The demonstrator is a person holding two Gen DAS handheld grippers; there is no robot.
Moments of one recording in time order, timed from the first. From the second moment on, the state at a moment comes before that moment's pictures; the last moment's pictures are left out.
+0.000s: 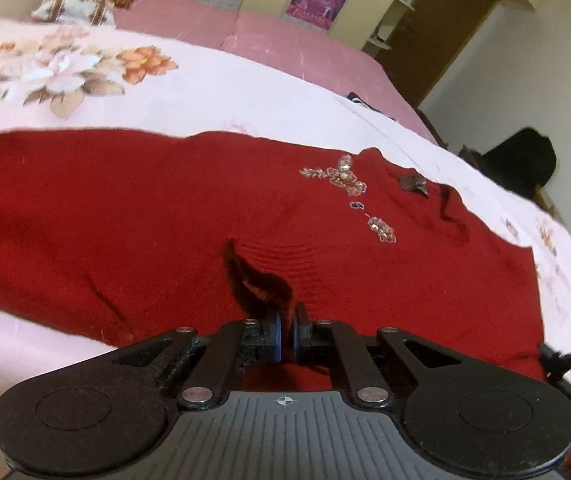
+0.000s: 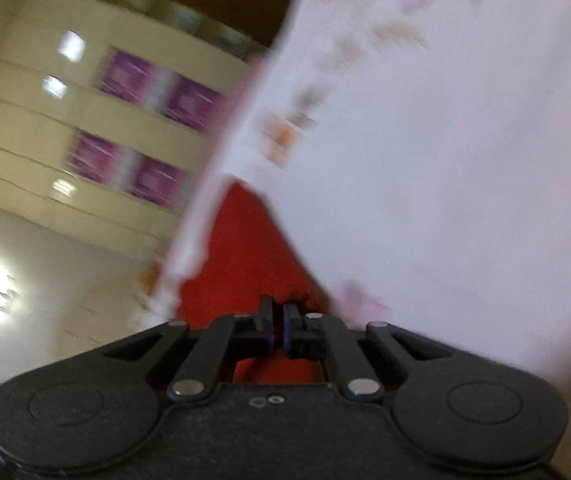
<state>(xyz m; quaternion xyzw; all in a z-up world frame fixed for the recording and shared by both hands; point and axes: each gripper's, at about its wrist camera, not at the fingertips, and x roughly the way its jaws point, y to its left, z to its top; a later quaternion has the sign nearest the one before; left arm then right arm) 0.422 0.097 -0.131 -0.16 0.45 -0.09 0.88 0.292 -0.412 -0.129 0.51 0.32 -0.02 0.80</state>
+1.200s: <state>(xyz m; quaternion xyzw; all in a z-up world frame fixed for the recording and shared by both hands) 0.455 -0.016 -0.107 -0.04 0.36 -0.08 0.93 0.379 -0.350 -0.054 0.14 0.32 0.07 0.93</state>
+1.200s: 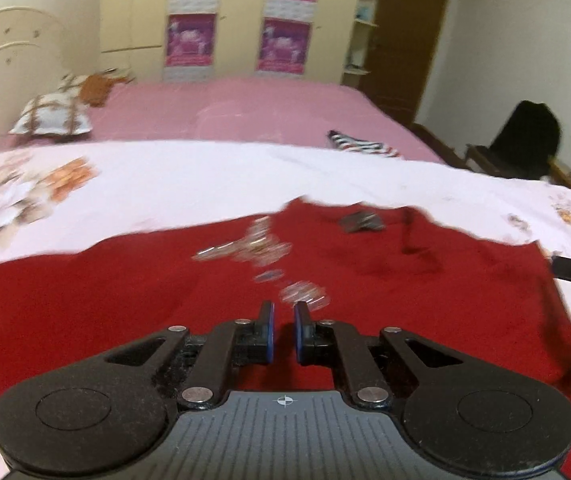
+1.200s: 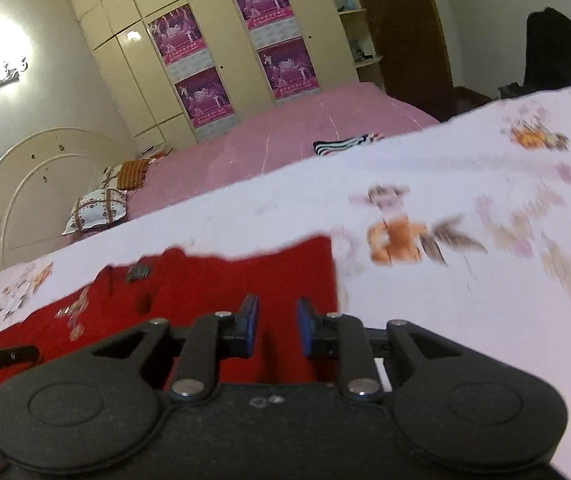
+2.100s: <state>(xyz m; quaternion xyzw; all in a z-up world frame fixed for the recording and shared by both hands) 0.437 -0.001 -0.123 0.01 0.36 -0.07 0.93 0.424 -0.380 -0.072 0.10 0.38 0.09 0.92</state>
